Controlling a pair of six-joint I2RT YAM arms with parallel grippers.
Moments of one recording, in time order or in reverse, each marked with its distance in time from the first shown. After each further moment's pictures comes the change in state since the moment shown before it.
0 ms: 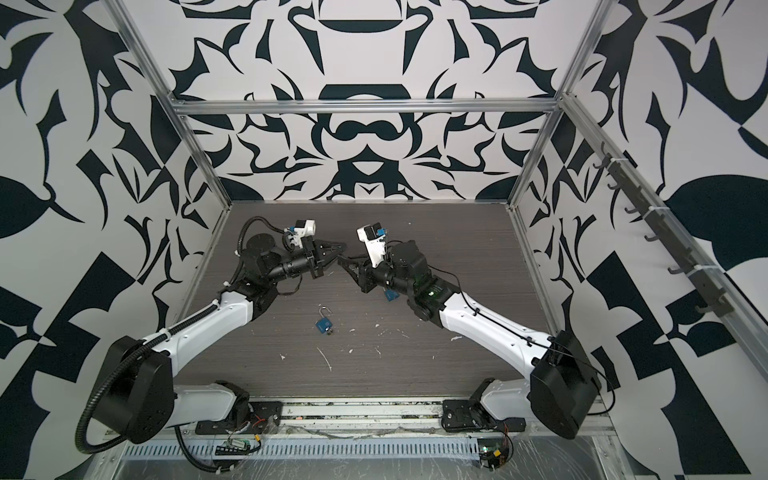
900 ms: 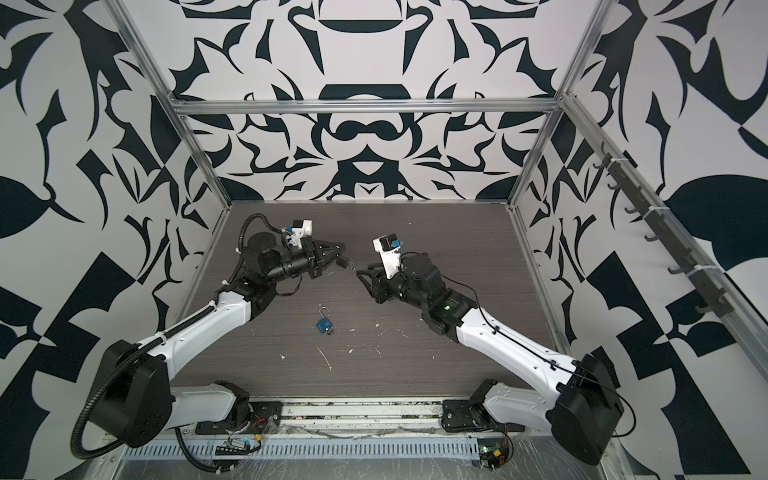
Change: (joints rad) left arm 0.000 -0.022 0.017 -0.100 -0.057 0.077; right arm 0.000 -0.143 -0.114 -0.100 0.106 -0.033
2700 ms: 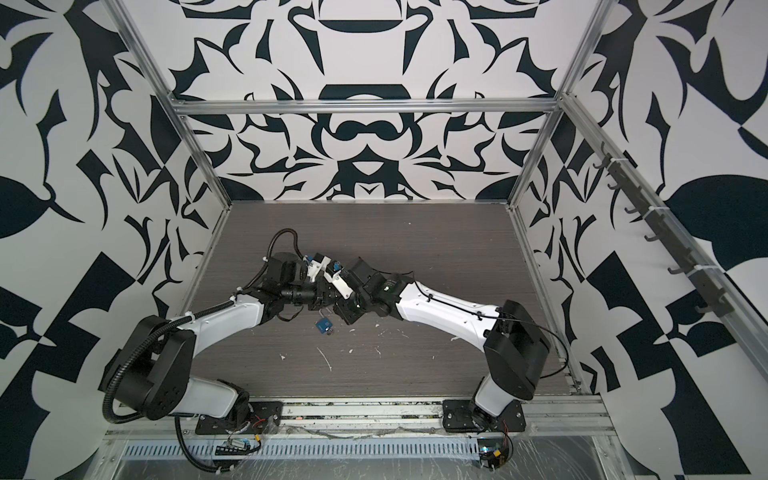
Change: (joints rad) left arm 0.000 0.136 -0.121 -0.298 0.172 0.559; right arm 0.194 0.419 0.369 -0.535 0.063 -0.126
